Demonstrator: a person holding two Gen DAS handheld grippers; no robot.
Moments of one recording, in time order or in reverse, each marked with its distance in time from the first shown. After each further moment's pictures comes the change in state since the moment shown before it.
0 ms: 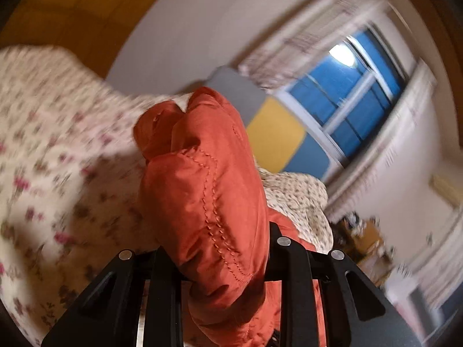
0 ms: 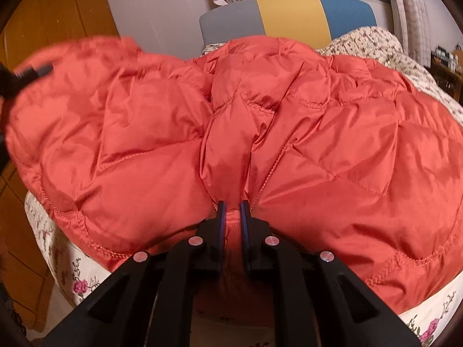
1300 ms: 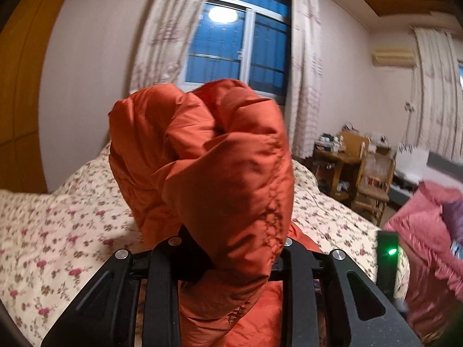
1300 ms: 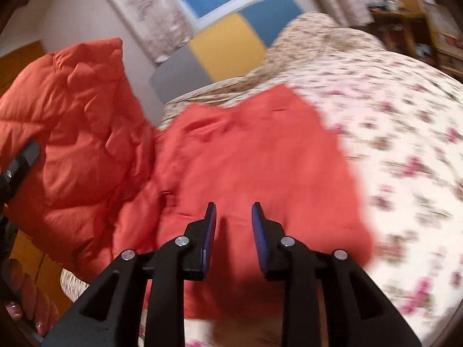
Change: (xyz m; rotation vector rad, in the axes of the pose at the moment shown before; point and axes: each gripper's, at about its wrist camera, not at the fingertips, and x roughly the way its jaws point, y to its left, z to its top) left arm 0.022 -0.163 -0.078 0.622 0.027 -0.143; right arm -0.097 -0.174 0.020 0.391 -0.182 0.026
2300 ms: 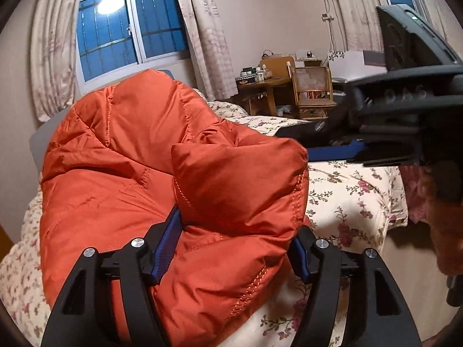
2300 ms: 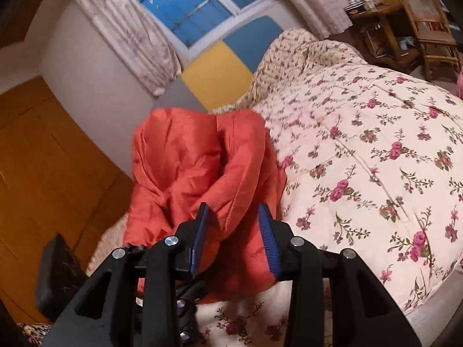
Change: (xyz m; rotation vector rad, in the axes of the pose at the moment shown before) left arm 0.077 -0.115 -0.105 0.409 0.183 -0.256; right arm -0.086 -0.035 0.016 0.063 -0.067 0.047
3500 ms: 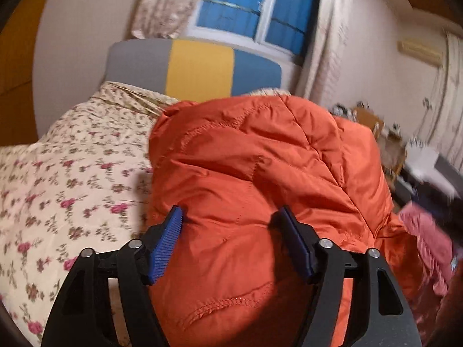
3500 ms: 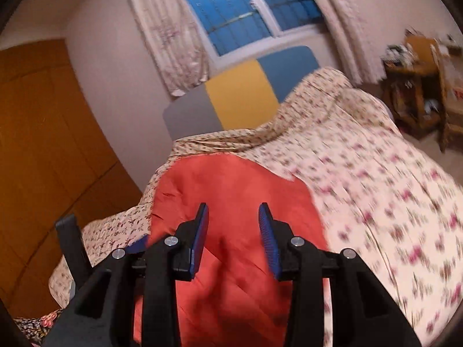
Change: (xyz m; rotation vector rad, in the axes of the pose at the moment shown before) left arm 0.015 0.166 0.013 -0.564 0.043 0.188; right arm 0.038 0.097 0.075 -0.272 -0.087 -0.021
